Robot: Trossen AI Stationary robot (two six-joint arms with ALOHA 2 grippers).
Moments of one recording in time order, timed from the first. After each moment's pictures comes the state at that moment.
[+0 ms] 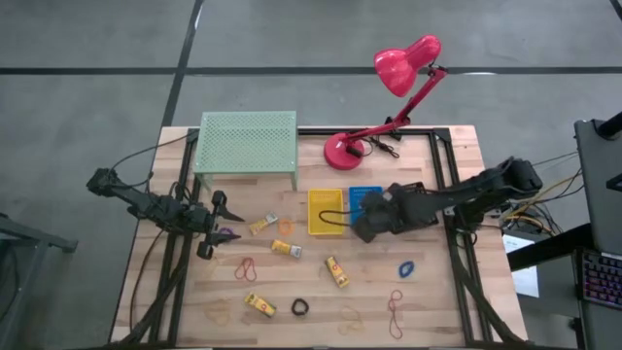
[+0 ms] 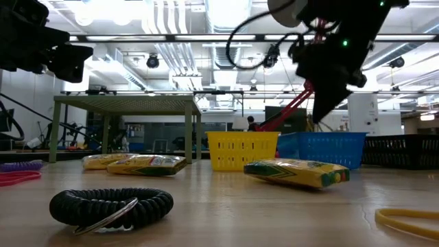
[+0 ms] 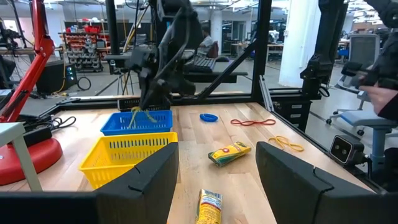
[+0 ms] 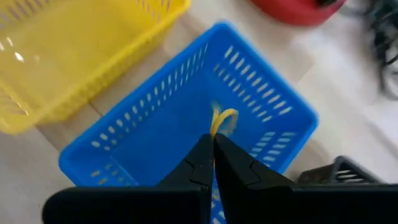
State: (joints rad) left arm -0.44 0.07 0.01 0.05 -0.28 0.00; right arm 0.19 1.52 0.95 -0.79 0.52 0.88
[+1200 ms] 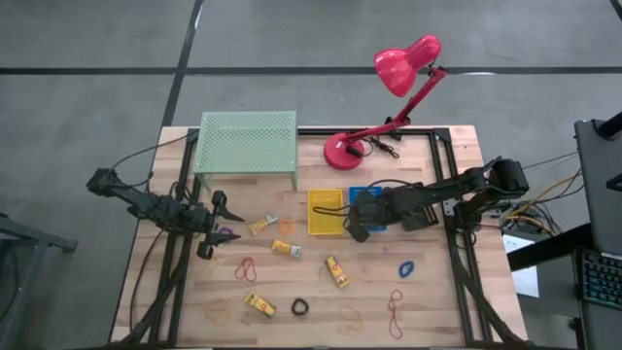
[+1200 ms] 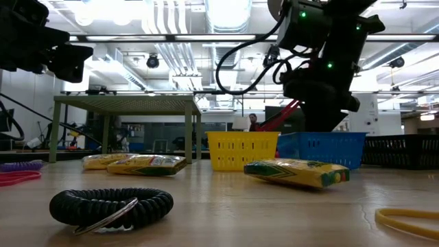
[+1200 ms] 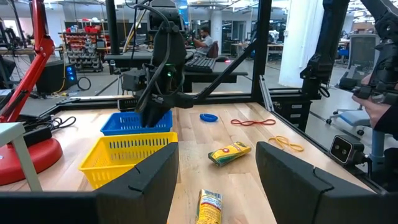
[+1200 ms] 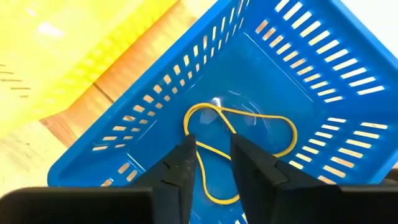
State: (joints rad) left arm -0.44 0.07 0.01 0.05 -0.28 0.00; right arm 0.09 1.61 0.92 -0.65 0.31 0.86
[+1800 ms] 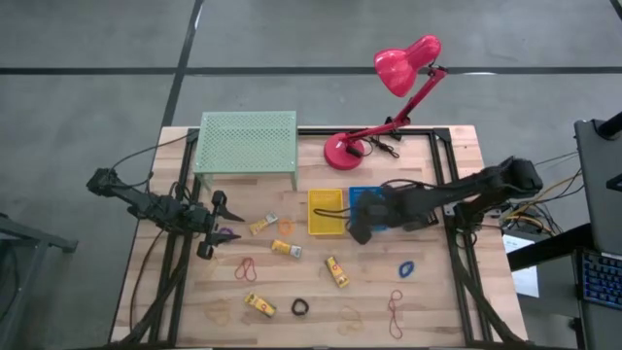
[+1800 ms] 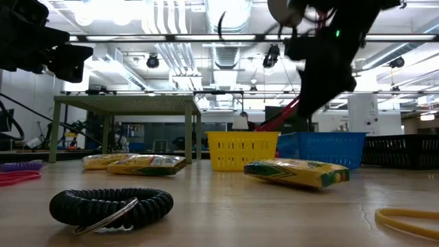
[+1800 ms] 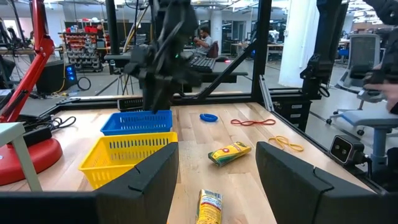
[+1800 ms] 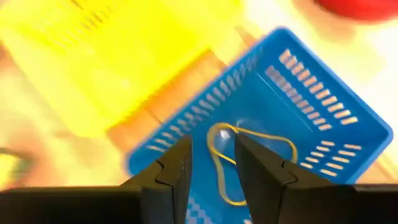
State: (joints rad) left arm -0.44 0.07 0.01 0.05 -0.28 0.00; right arm 0.18 1.48 0.95 -0.64 0.40 0.84
